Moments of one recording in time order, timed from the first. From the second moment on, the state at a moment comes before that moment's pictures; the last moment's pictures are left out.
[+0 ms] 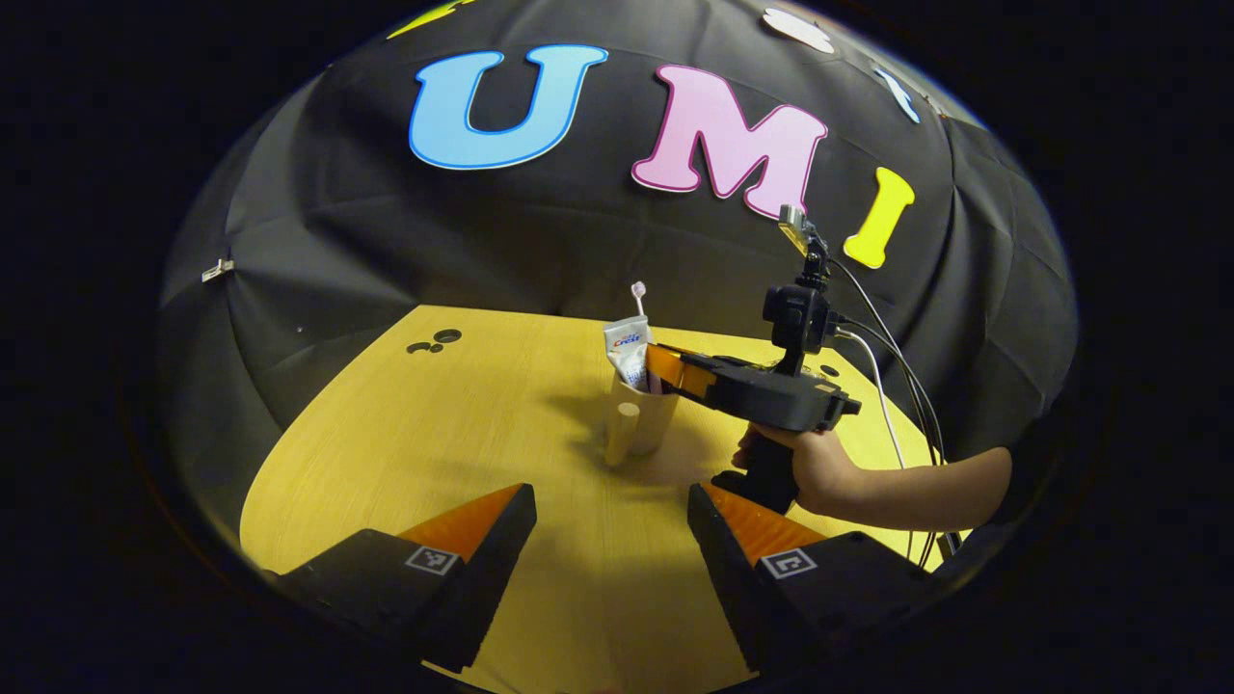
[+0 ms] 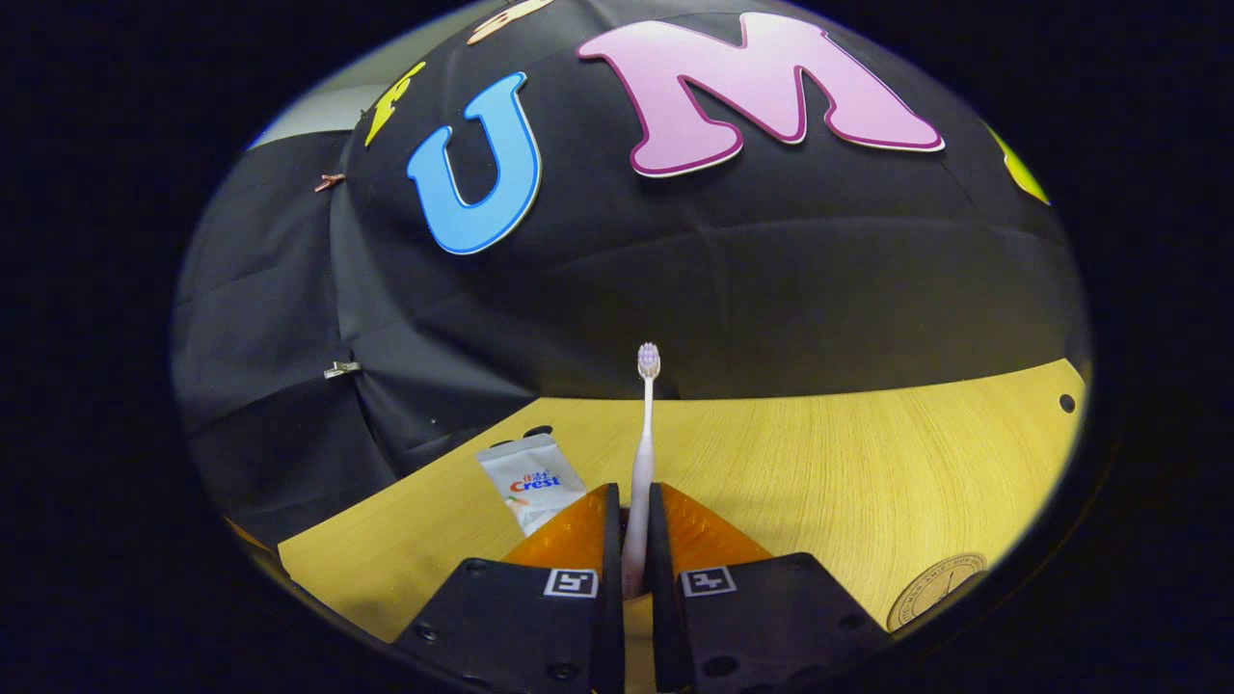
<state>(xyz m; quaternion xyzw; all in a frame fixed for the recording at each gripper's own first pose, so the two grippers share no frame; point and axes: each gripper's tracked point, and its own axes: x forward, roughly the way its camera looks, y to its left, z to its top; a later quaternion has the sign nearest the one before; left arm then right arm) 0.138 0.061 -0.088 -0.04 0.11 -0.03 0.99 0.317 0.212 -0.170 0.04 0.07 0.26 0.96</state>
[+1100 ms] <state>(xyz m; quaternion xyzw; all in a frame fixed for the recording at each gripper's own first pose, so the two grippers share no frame) 0.258 0.052 -0.096 0.04 0.22 -0.10 0.97 0.243 -0.076 -0.144 0.02 0.11 0.10 0.99</state>
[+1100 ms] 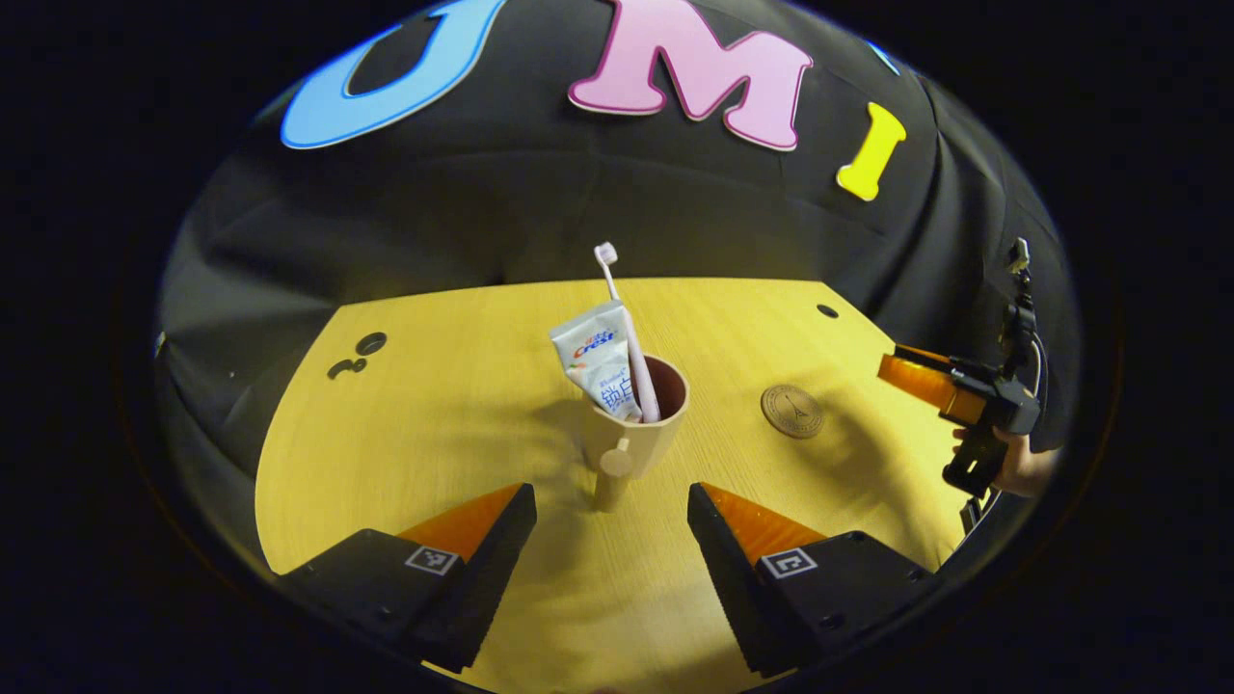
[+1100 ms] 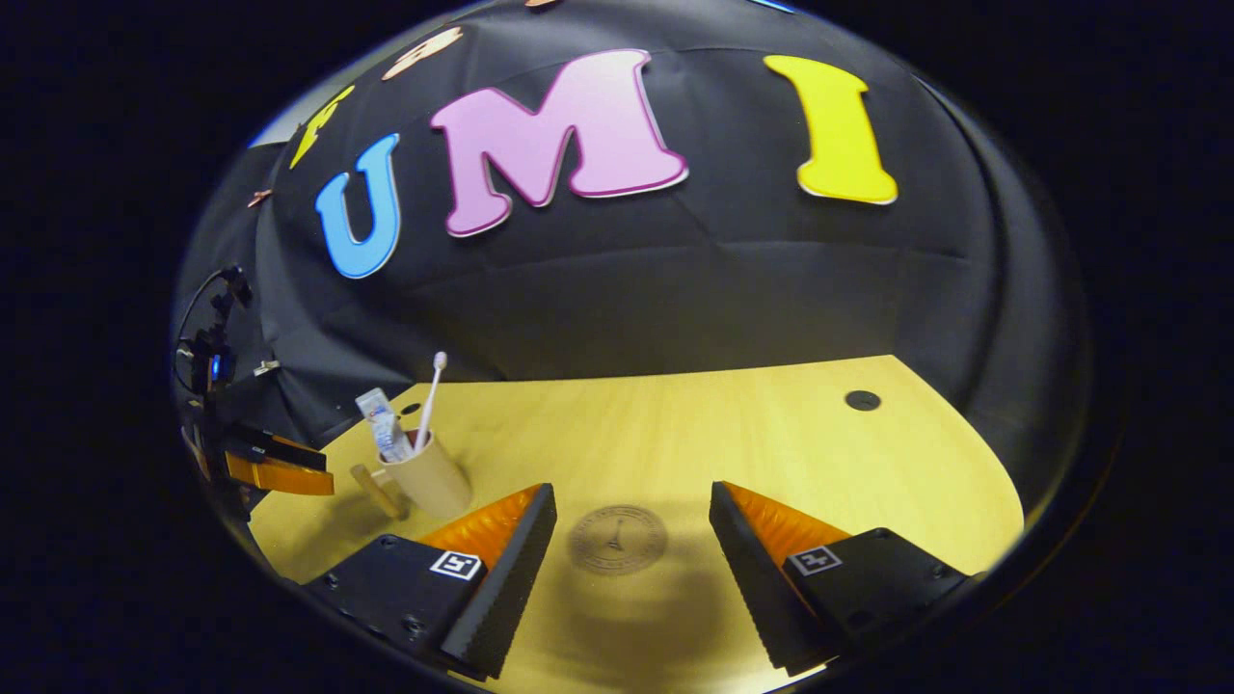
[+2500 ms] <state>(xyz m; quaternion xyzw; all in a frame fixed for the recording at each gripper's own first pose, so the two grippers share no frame) 0.326 0.028 -0.142 0.08 0.40 -0.08 0.91 0.130 -0.251 -0.153 0.05 0.16 -0.02 0.98</state>
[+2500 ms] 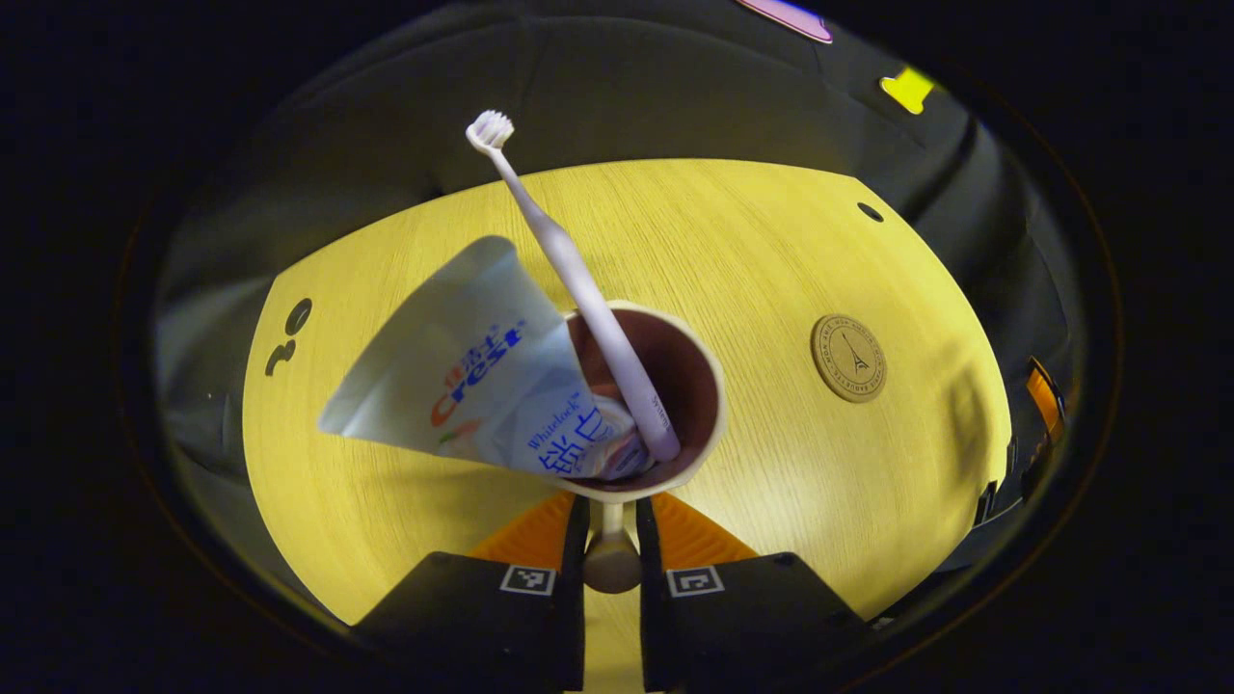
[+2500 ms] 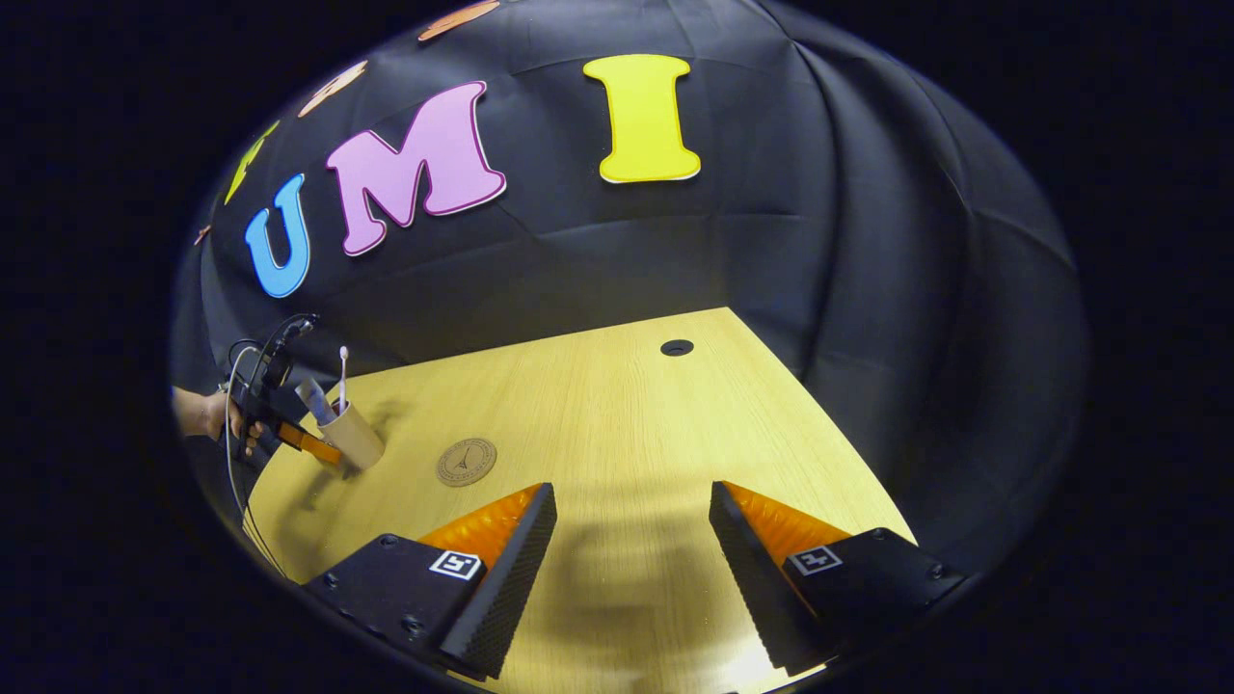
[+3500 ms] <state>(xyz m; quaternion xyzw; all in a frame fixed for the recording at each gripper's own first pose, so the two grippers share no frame) 0.347 -0.112 -0.098 0.14 0.34 -0.15 0.92 0.121 -0.267 -0.168 0.10 0.18 -0.04 0.98</state>
